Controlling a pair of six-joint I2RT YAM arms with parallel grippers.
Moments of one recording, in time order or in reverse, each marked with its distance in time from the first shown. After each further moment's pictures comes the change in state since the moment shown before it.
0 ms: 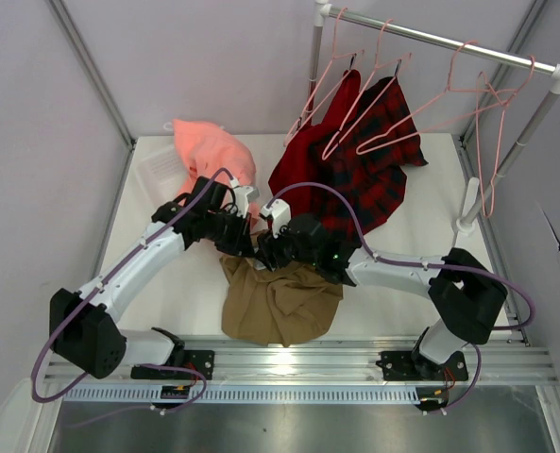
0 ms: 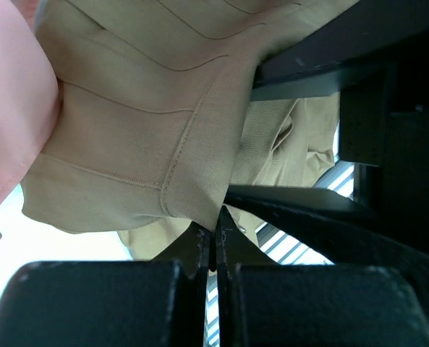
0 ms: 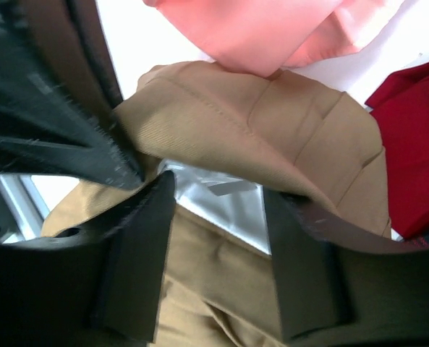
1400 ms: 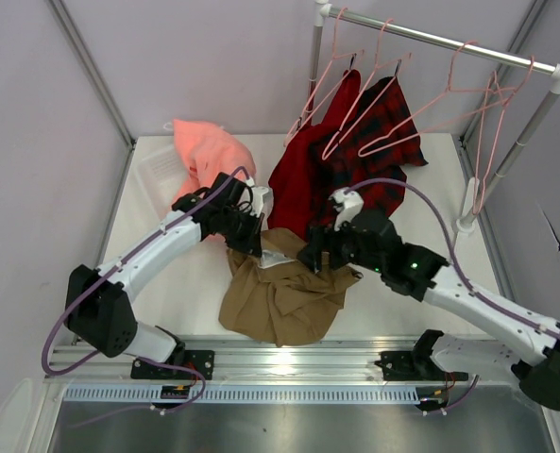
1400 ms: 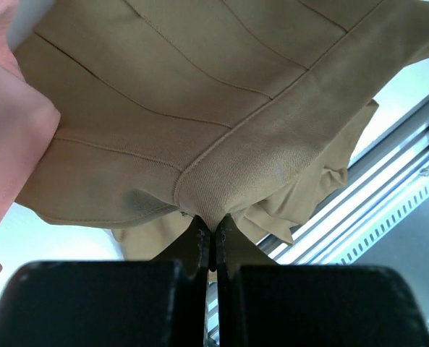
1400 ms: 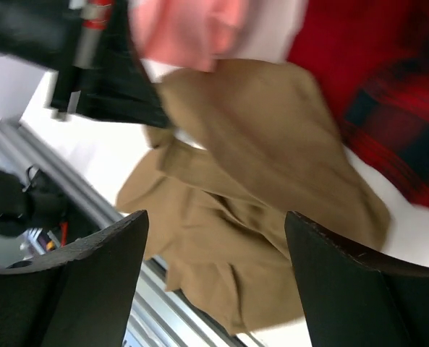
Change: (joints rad) left arm -0.069 0.134 0.075 -0.013 -0.072 0.009; right arm -0.114 -0.595 -0.063 -0.575 0.056 0.298
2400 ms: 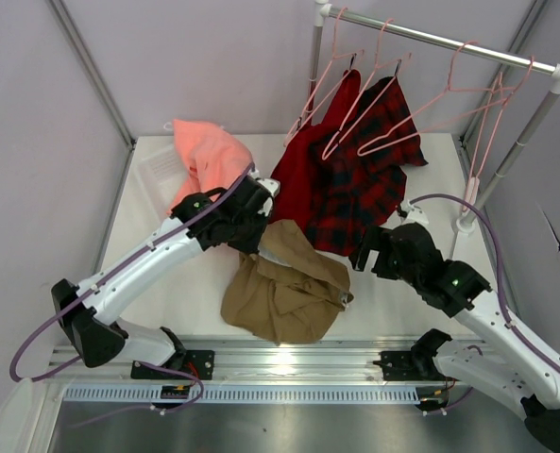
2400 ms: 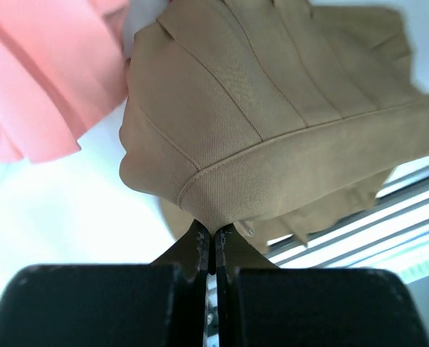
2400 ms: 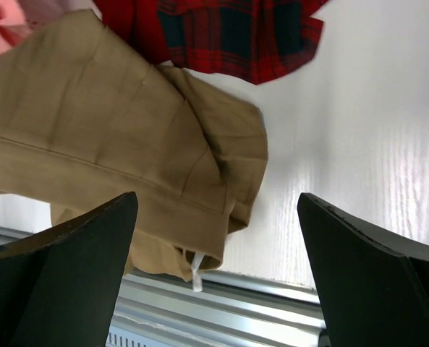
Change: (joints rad) left arm -0.273 -0.066 0.255 -0.254 -0.500 -0.193; right arm -0.171 -0.206 -0.070 -0.364 0.232 0.253
